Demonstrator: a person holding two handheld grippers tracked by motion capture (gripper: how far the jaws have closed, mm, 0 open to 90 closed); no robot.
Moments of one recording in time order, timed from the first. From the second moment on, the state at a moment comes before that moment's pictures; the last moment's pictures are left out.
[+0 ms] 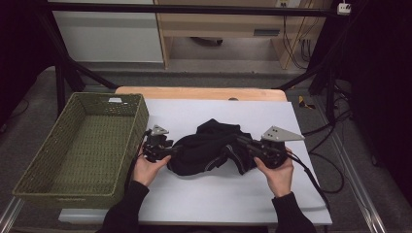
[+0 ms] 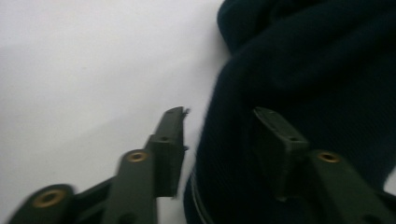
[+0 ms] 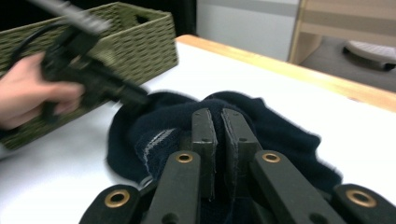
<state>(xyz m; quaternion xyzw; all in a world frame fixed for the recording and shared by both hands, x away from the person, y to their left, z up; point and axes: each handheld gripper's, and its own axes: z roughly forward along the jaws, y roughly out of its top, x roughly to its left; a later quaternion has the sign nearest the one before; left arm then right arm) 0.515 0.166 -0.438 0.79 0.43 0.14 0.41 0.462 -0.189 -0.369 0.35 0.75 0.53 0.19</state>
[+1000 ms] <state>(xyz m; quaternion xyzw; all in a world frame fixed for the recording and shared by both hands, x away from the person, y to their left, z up) 0.481 0.098 -0.469 0.85 0.36 0.10 0.38 0.538 -0.186 -0.403 0.43 0.75 0.46 0.20</state>
